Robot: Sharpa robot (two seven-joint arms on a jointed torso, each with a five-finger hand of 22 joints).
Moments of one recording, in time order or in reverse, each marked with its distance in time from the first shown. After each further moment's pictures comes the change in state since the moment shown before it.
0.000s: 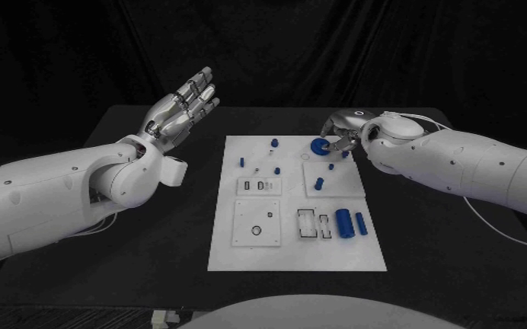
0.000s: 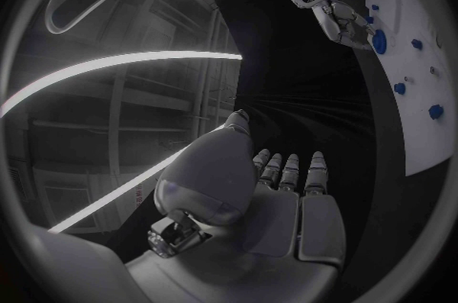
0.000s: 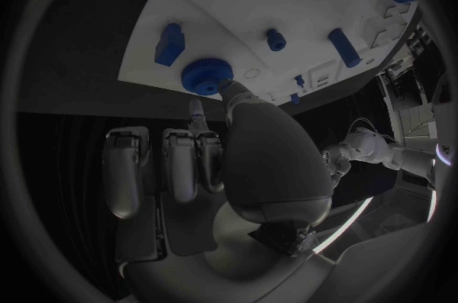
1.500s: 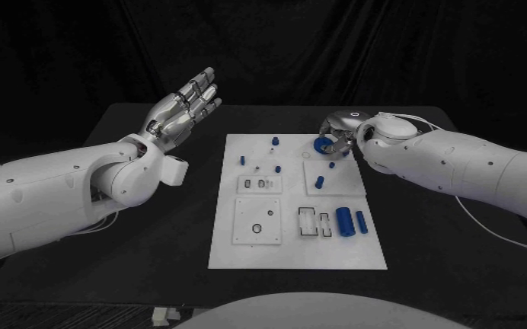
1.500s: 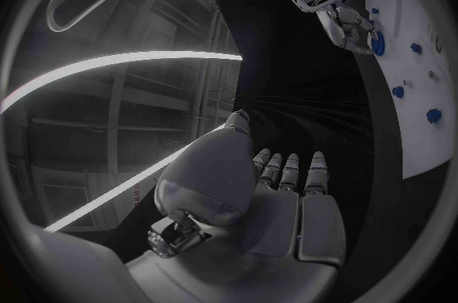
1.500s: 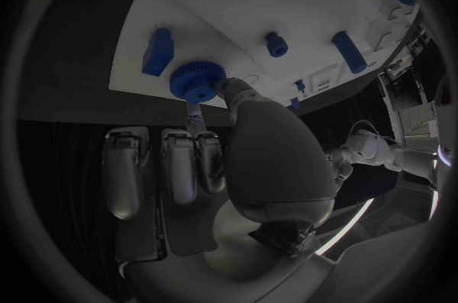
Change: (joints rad) left arm -0.006 0.001 0.000 -0.003 0.000 0.016 -0.002; left_hand 0.008 0.000 0.000 0.000 0.012 0.009 0.009 0.003 0.002 0.000 0.007 0.000 0.000 0.000 0.007 0.000 0.001 0.000 0.000 0.007 0.000 -0.001; right arm -0.017 0.040 0.004 -0.046 0.000 0.019 0.010; right_hand -0.001 0.008 0.084 -0.074 0.334 0.061 0.020 0.081 0.064 0.000 0.007 0.000 0.000 0.003 0.003 0.000 0.000 0.000 0.000 0.007 0.000 0.000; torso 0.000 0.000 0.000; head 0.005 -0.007
